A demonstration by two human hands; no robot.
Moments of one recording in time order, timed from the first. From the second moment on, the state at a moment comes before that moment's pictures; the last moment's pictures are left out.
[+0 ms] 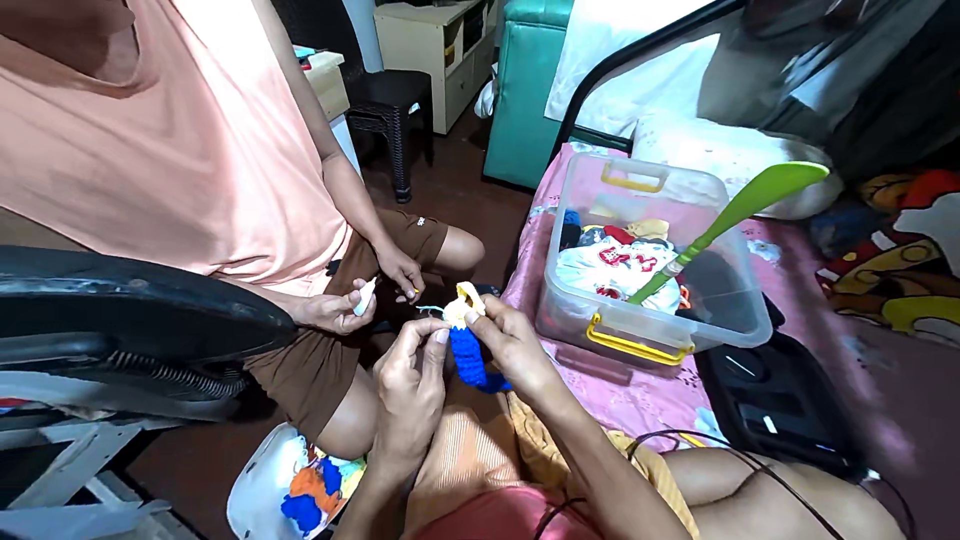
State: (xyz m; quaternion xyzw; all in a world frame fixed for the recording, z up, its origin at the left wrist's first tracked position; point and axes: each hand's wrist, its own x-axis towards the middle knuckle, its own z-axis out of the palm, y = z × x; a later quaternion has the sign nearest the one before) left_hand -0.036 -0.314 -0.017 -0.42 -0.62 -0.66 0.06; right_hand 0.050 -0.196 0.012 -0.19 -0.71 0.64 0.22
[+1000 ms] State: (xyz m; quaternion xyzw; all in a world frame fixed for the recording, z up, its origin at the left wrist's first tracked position) left_hand -0.049 -0.313 0.012 -0.44 -0.62 -0.63 0.14; right_hand 0.050 -0.214 0.021 -0.09 -0.87 0.26 0.41
